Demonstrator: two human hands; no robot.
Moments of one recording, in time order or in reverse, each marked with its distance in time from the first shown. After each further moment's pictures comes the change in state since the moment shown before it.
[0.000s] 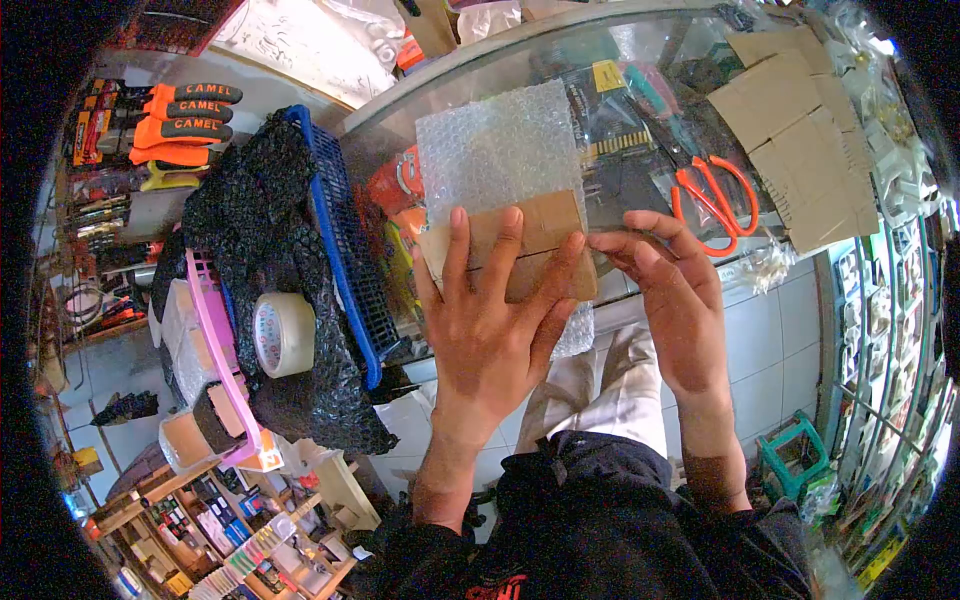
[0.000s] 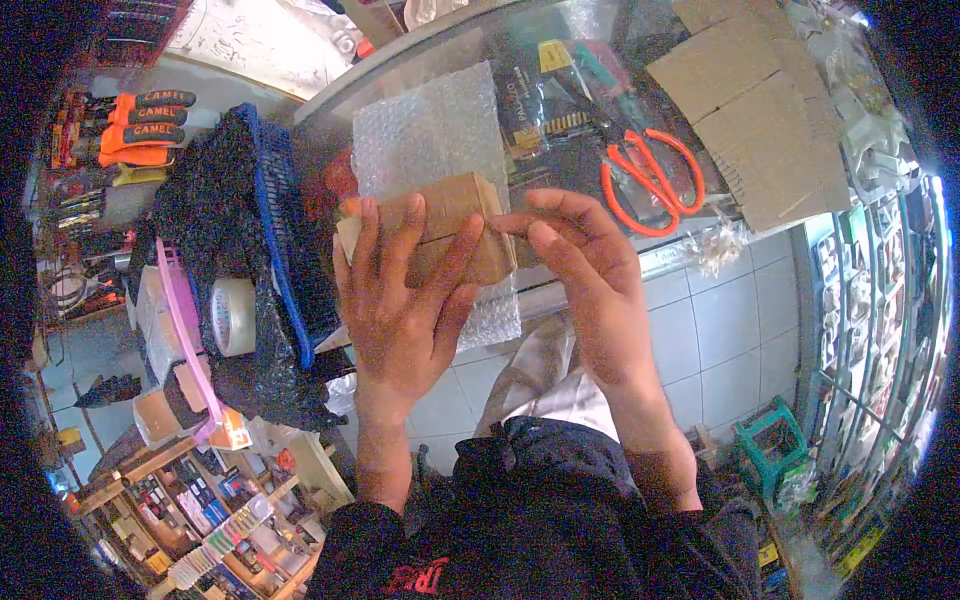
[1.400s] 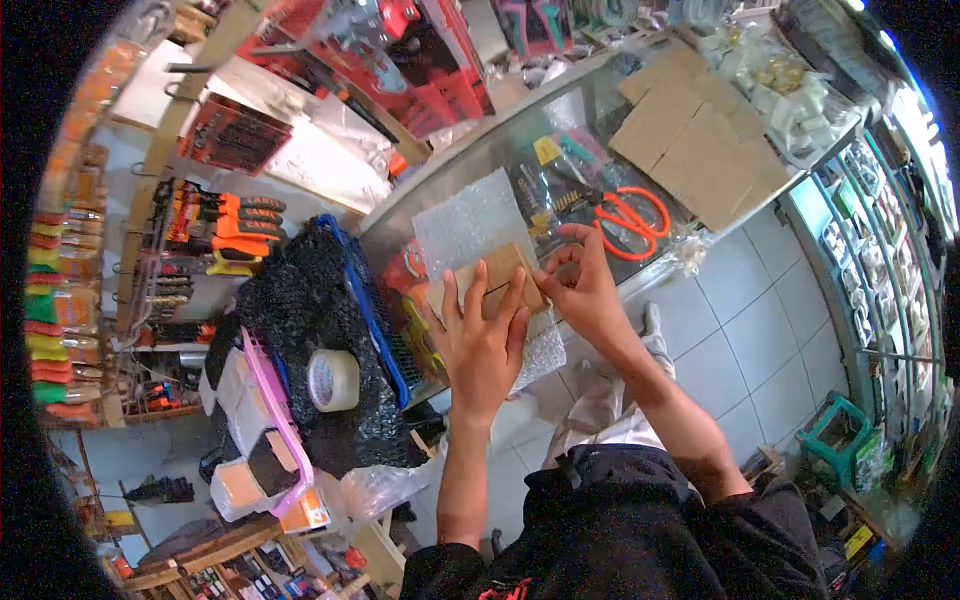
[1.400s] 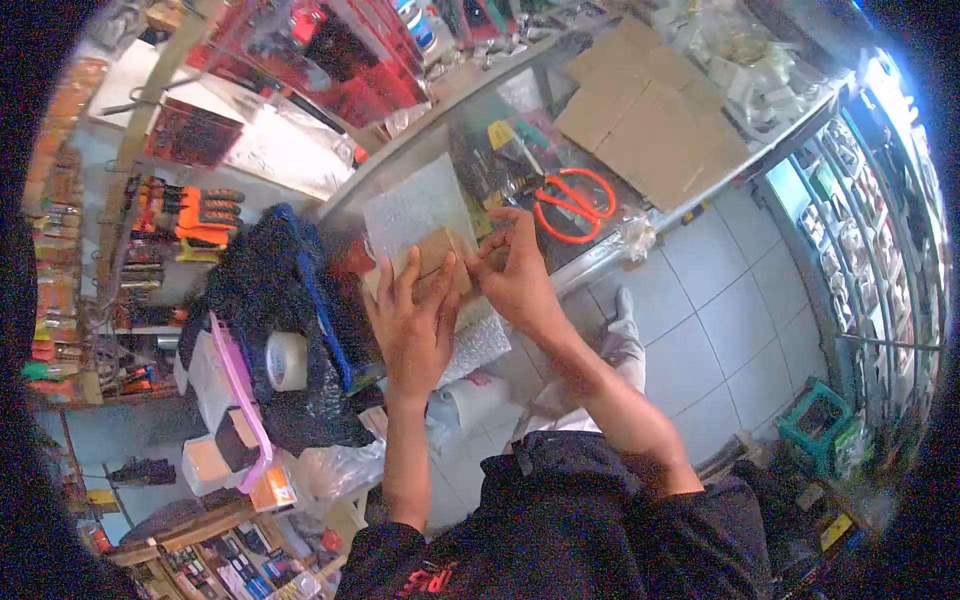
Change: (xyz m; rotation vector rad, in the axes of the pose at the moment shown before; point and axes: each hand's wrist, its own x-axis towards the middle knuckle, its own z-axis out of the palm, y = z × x) left_hand -0.003 0.007 -0.001 -0.047 0.064 0.021; right_hand 0.016 0.033 0.009 -0.365 0.169 -0.227
